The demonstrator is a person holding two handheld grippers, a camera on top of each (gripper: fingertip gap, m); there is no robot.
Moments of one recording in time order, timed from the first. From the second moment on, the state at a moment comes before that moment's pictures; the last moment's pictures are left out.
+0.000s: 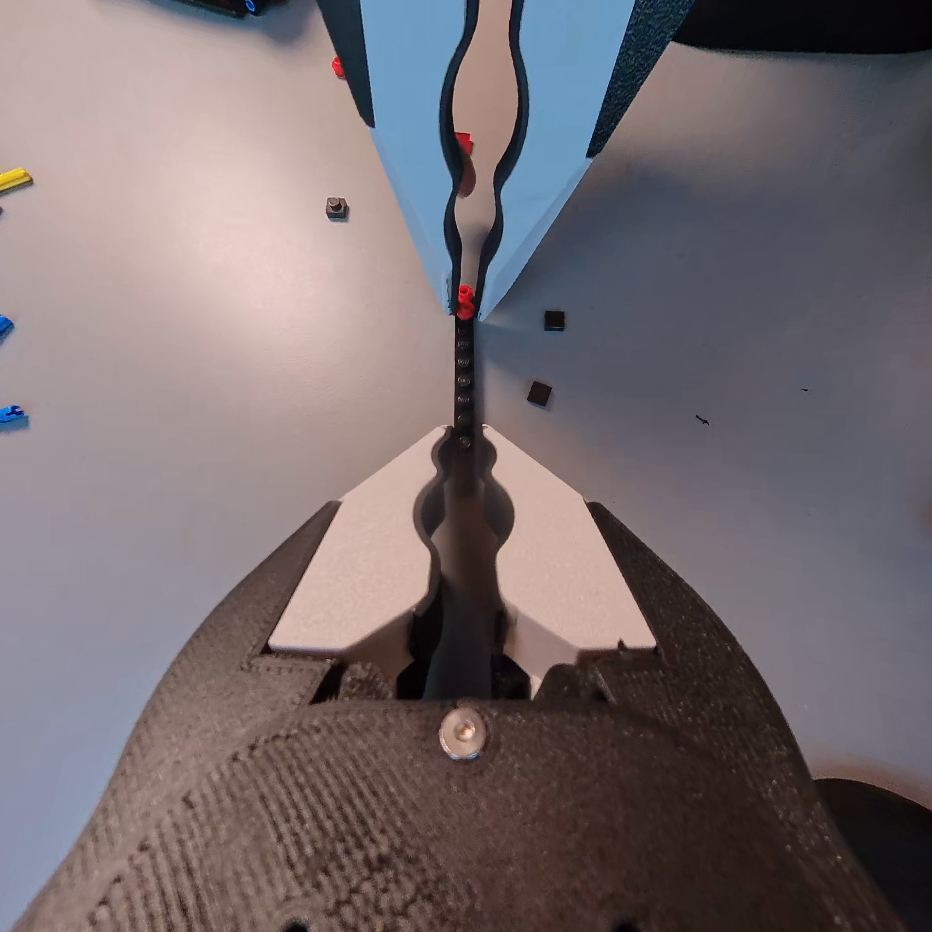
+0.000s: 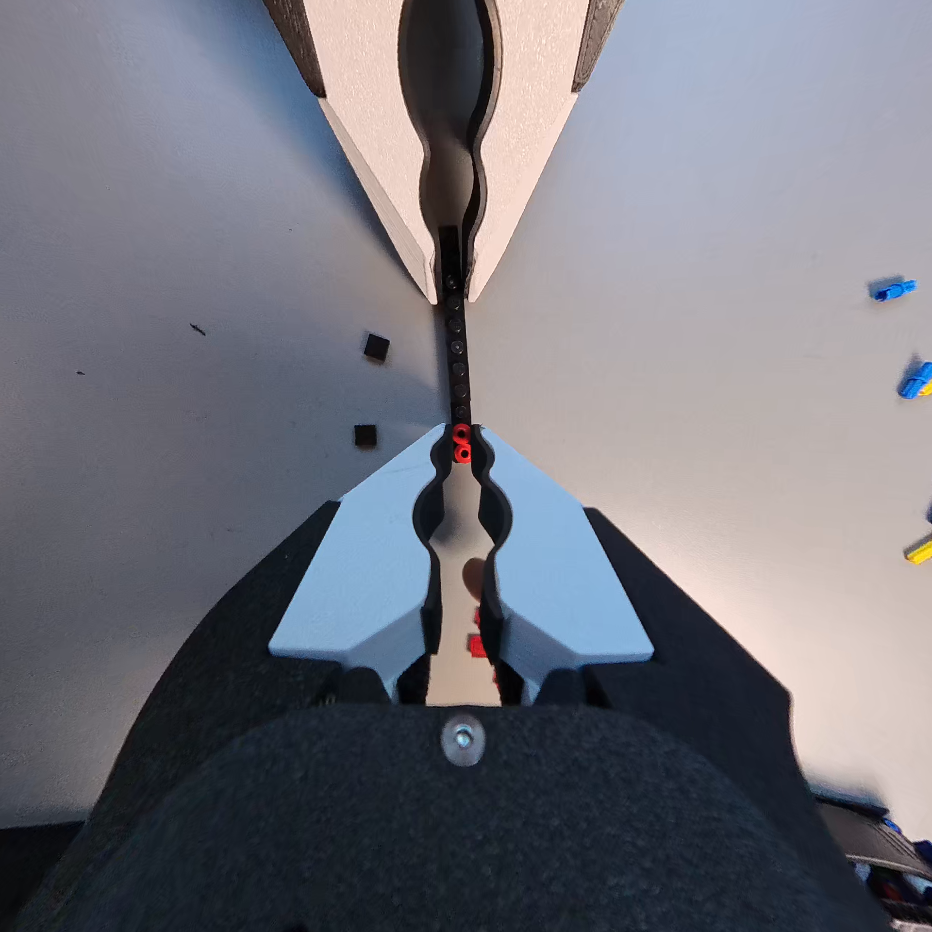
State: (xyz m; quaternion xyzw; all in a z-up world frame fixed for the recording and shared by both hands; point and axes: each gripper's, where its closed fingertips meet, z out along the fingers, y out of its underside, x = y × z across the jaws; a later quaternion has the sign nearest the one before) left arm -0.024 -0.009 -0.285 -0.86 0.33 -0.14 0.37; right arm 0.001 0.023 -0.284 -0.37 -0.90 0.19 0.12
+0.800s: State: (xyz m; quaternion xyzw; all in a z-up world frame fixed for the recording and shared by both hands) left arm -0.023 -0.009 -0.285 -0.86 0.33 -0.15 0.36; right arm 0.001 0.021 -0.276 -0.37 -0.89 0.23 0.13
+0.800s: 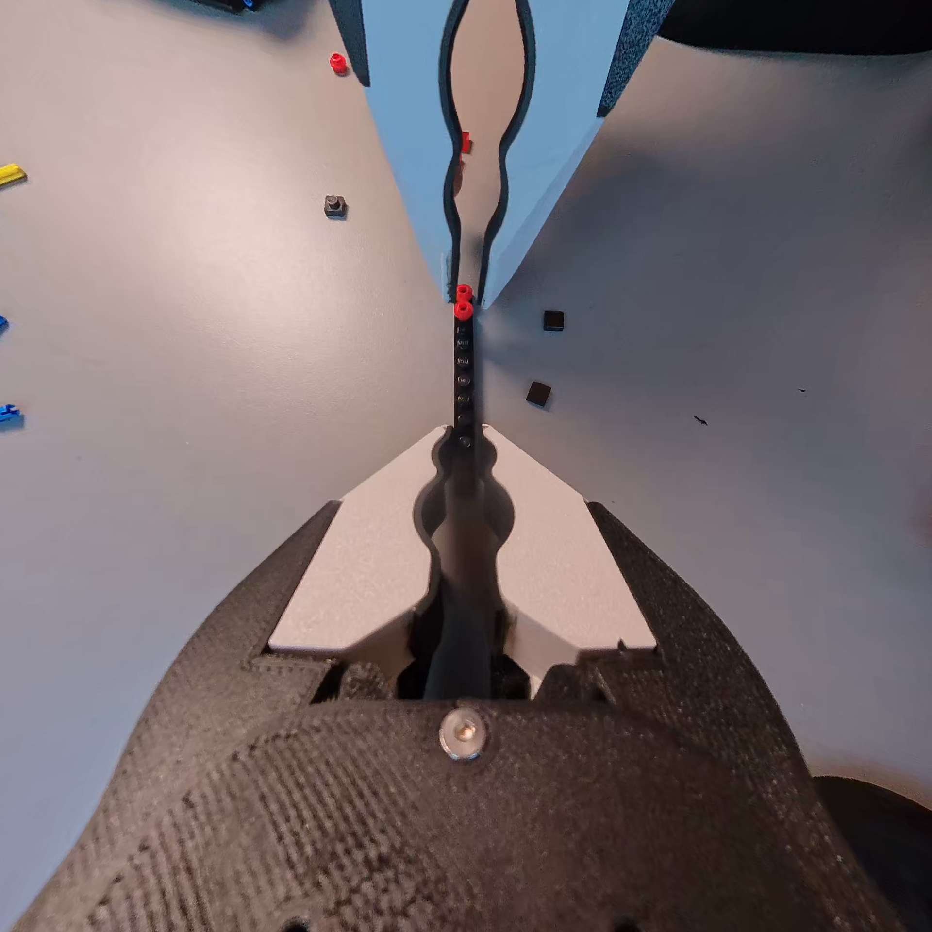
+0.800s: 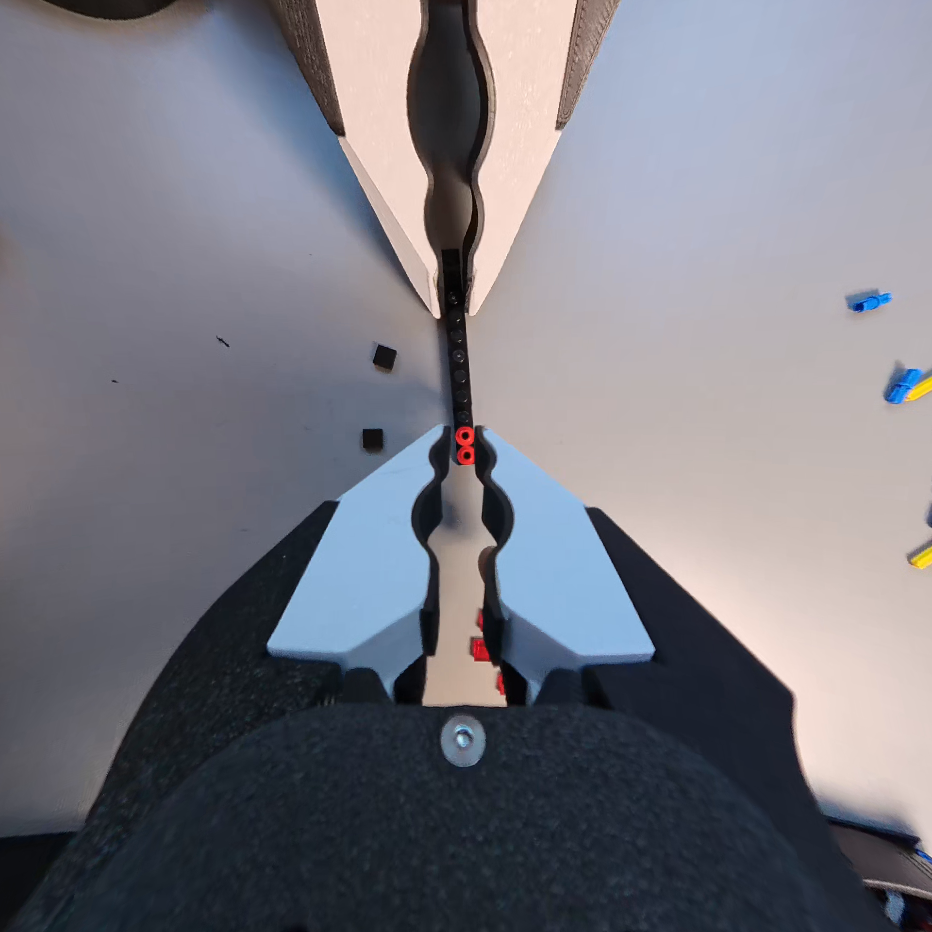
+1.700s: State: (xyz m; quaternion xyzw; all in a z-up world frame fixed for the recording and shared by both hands) left arm -0.023 -0.009 -0.285 -0.86 0.33 -0.14 0.36; right arm -0.002 0.021 -0.249 -0.44 -0.83 0.31 0.13
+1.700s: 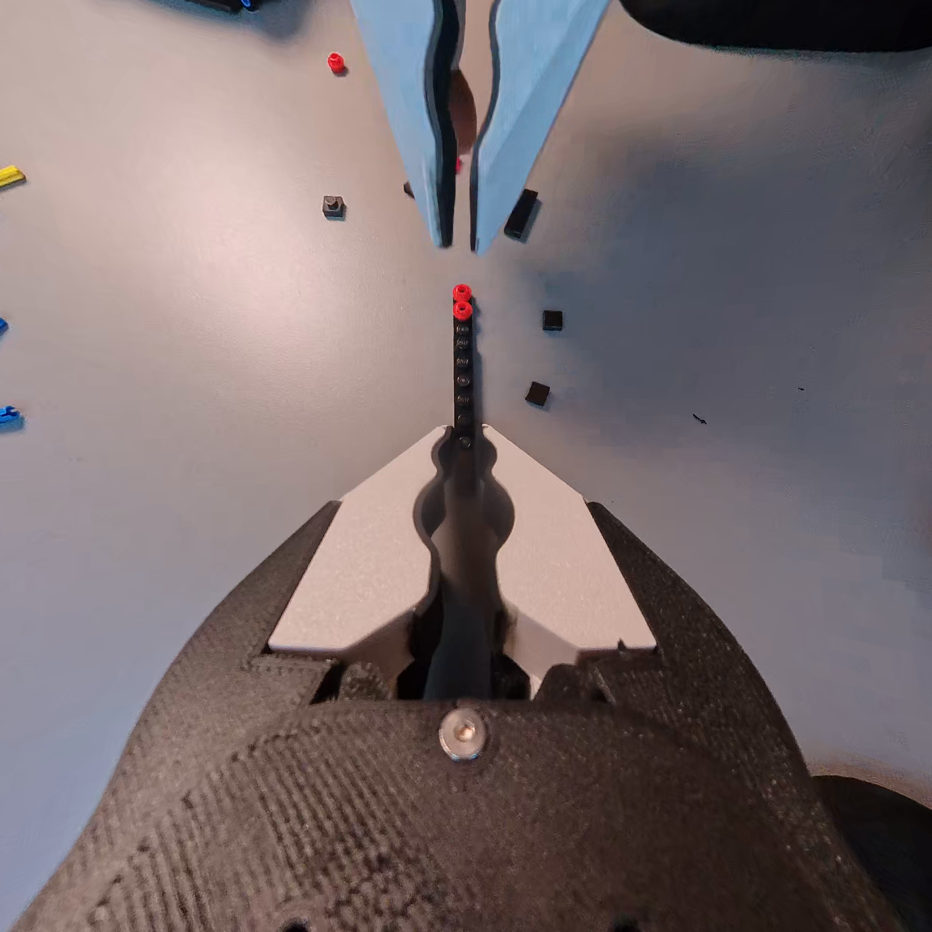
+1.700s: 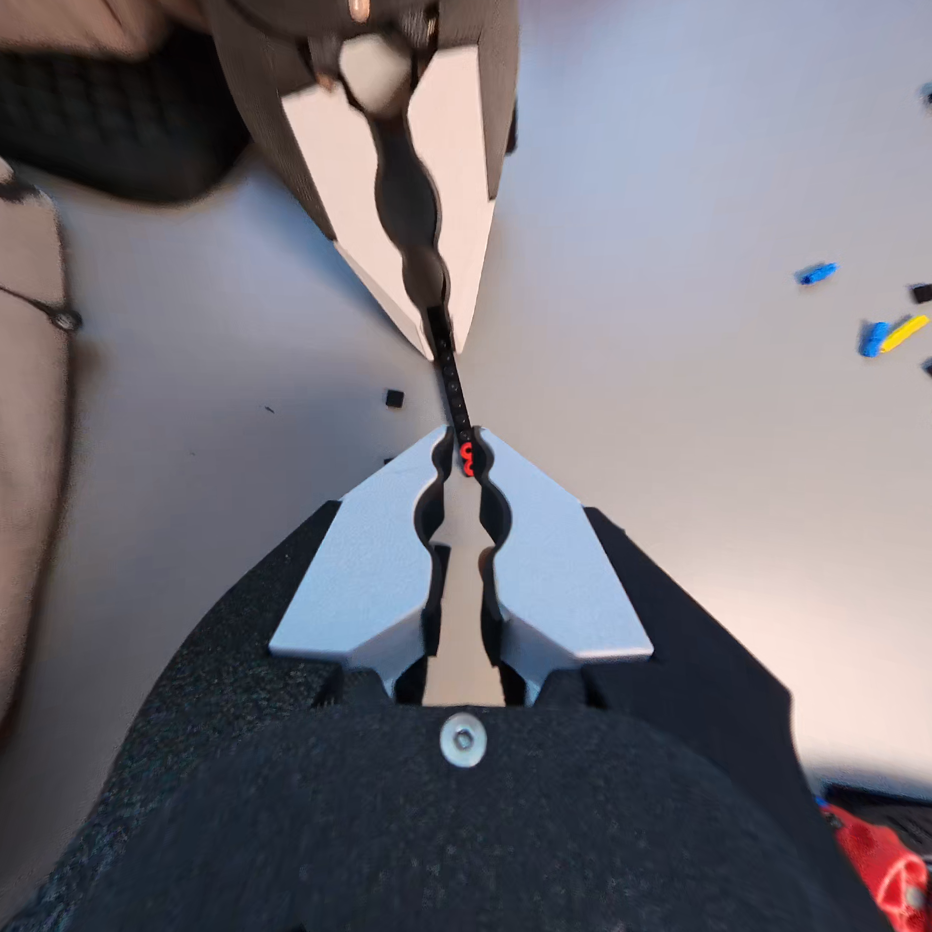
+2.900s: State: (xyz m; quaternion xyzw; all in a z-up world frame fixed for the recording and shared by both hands) left arm -0.022 -0.009 -0.285 -0.86 0.33 -0.13 0.37; right arm 0.029 -0.005 -0.287 -0.42 -0.86 0.25 0.13
